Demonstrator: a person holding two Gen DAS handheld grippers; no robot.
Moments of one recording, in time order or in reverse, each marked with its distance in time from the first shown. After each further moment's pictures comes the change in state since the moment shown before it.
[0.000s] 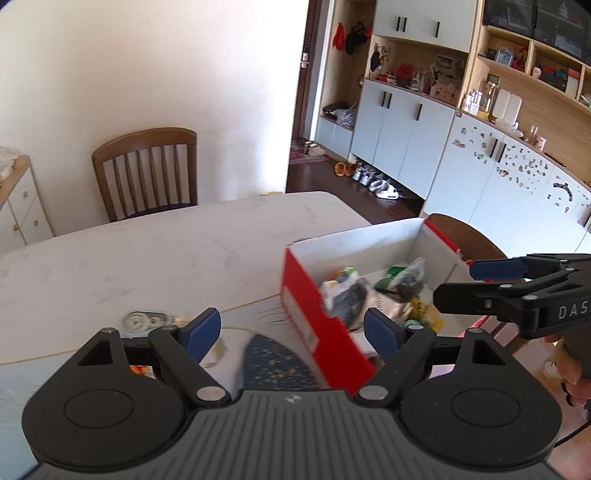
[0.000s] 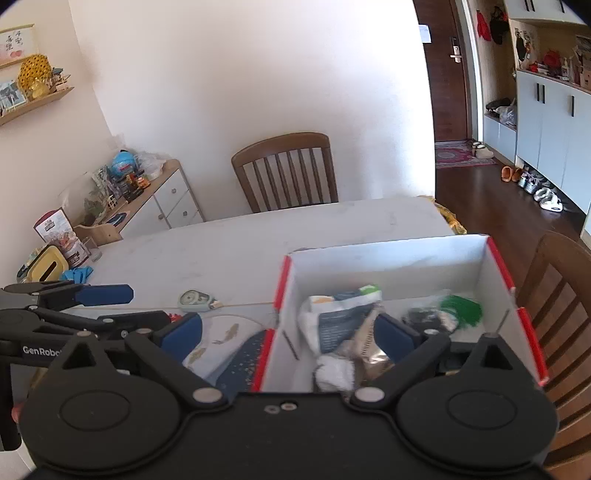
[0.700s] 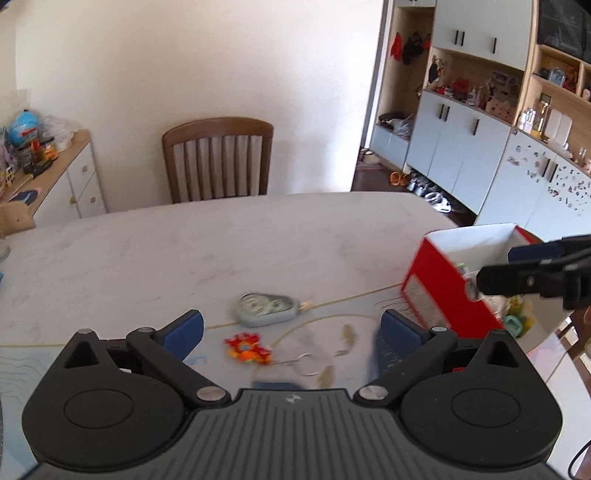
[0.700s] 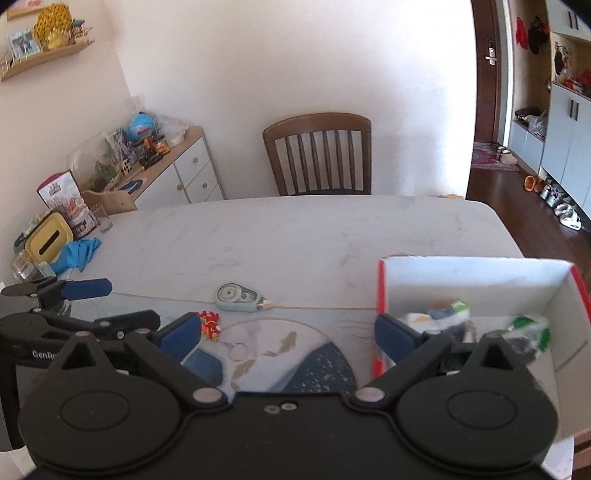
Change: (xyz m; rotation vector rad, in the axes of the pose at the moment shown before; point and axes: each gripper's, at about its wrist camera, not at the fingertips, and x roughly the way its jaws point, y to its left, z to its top) left arm 0.003 0.137 -0.037 -0.093 -0.015 0.126; right arm 0.085 0.099 0.020 -0.102 0.084 0.001
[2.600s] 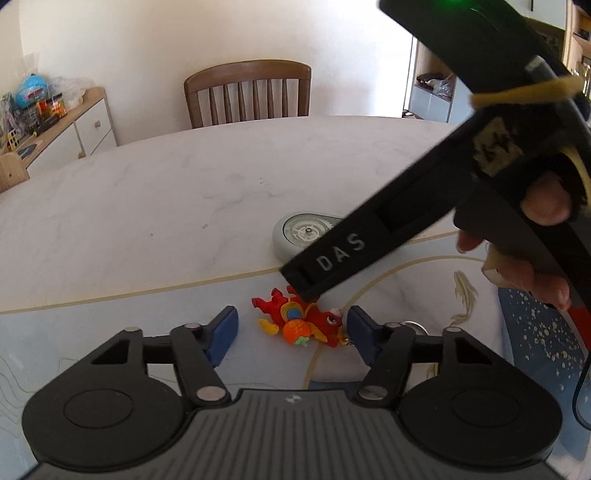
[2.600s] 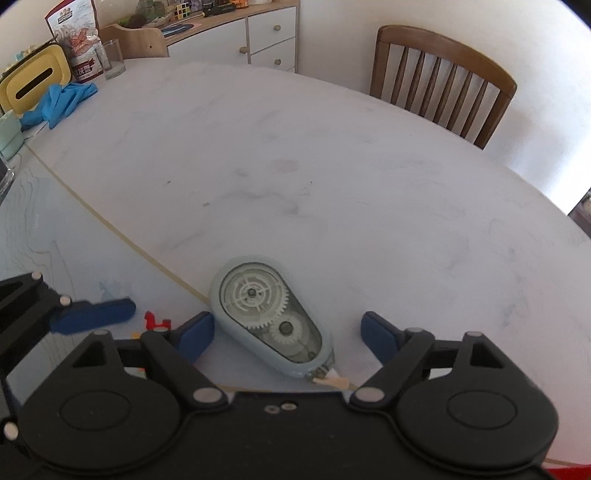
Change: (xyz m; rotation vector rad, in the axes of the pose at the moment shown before) left arm 0.132 0.022 -0.066 0.017 0.092 0.132; right arm 0.257 0.070 0.013 -0.404 0.317 0.077
